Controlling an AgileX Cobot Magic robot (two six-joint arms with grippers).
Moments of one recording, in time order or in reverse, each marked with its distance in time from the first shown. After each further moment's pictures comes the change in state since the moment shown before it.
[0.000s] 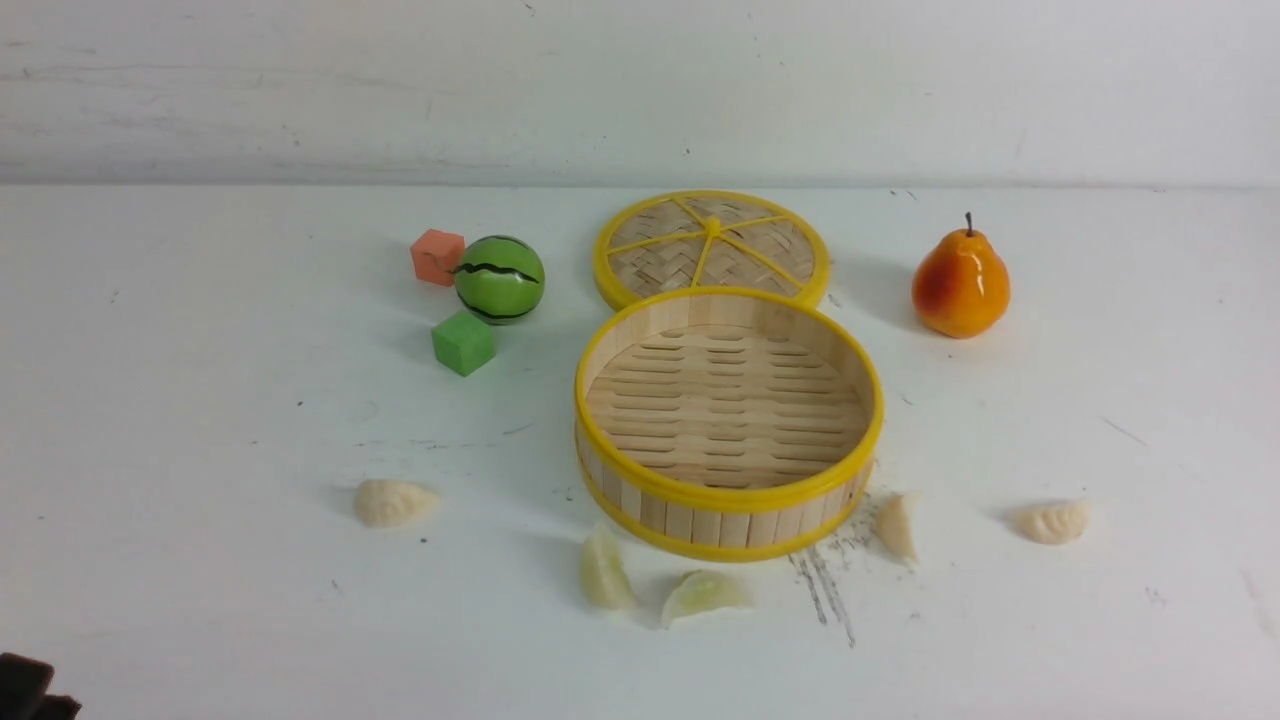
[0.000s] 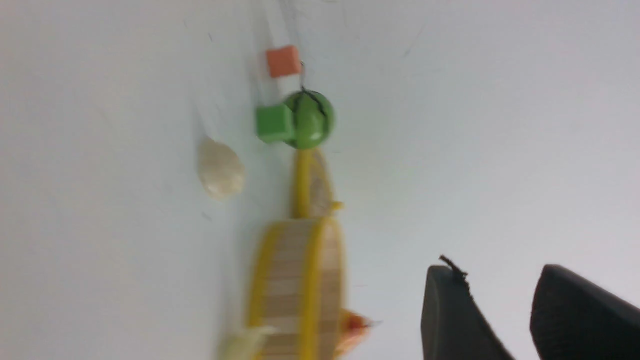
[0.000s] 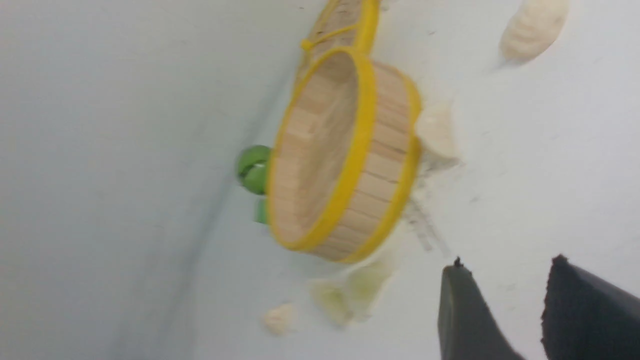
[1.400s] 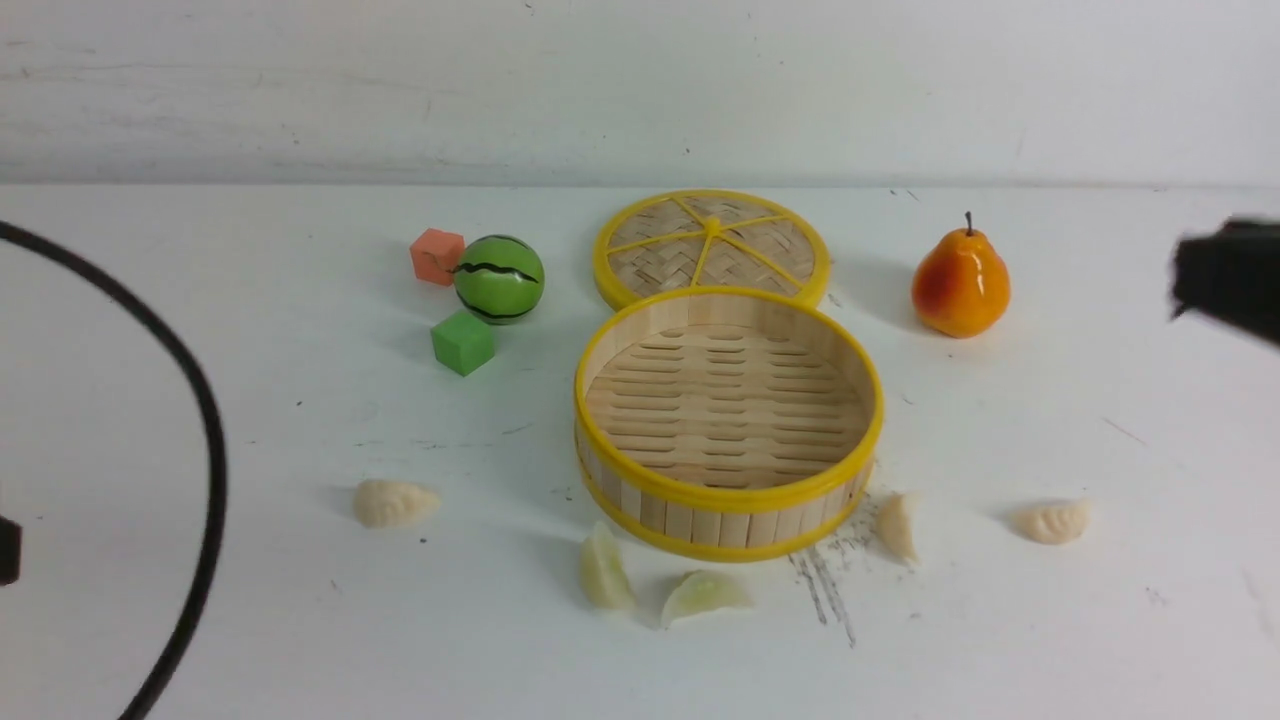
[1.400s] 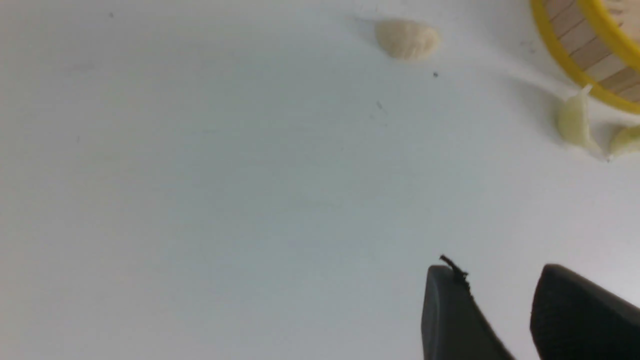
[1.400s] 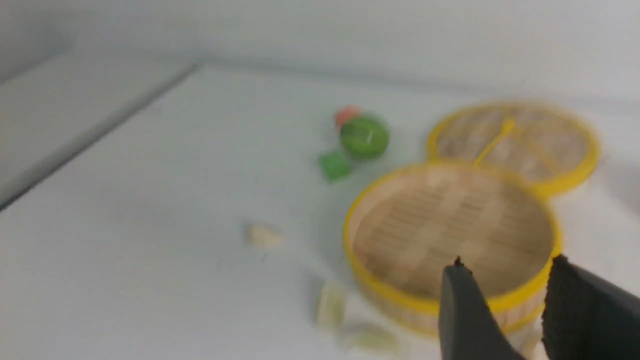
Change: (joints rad) right arm 0.000 0.922 -0.959 0.096 0.428 -1.040; left arm -0.018 0.864 -0.990 0.726 0.991 0.575
